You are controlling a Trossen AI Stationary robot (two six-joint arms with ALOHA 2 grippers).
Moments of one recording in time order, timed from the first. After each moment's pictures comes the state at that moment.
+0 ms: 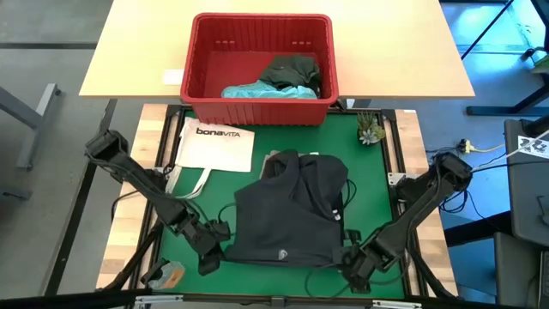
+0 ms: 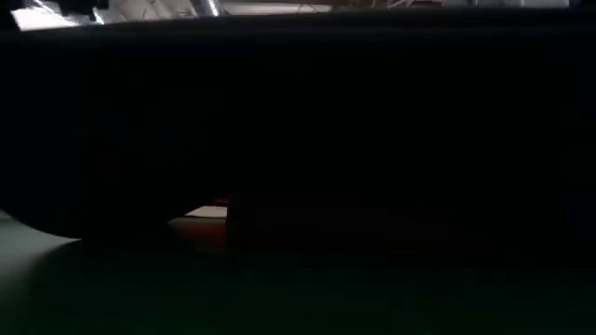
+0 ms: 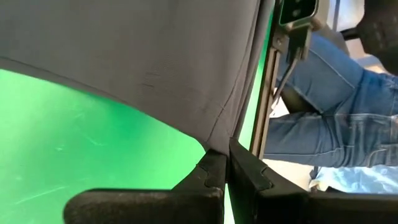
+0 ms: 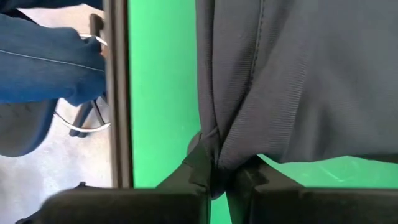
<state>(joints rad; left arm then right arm) -0.69 1.45 0.81 -0.25 0.02 -1.07 0.69 1.64 1.15 -0.78 -0.05 0.83</state>
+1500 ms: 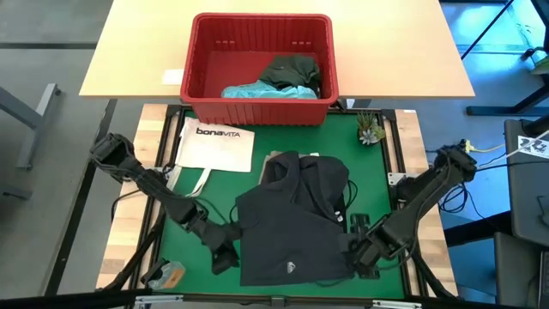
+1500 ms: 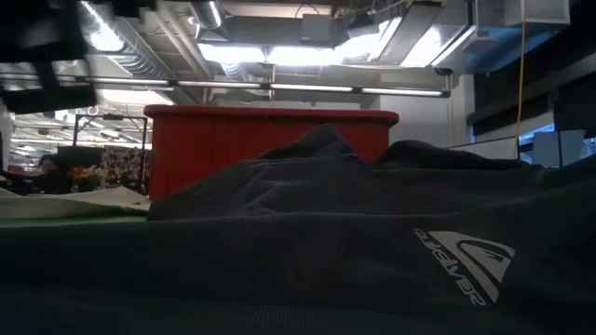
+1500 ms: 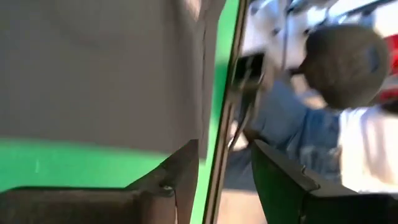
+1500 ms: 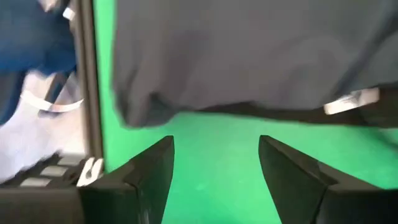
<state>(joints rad) -0.58 1.52 0.81 0.04 0.07 -1.07 0.61 1.53 1.27 -1.12 0.00 0.73</state>
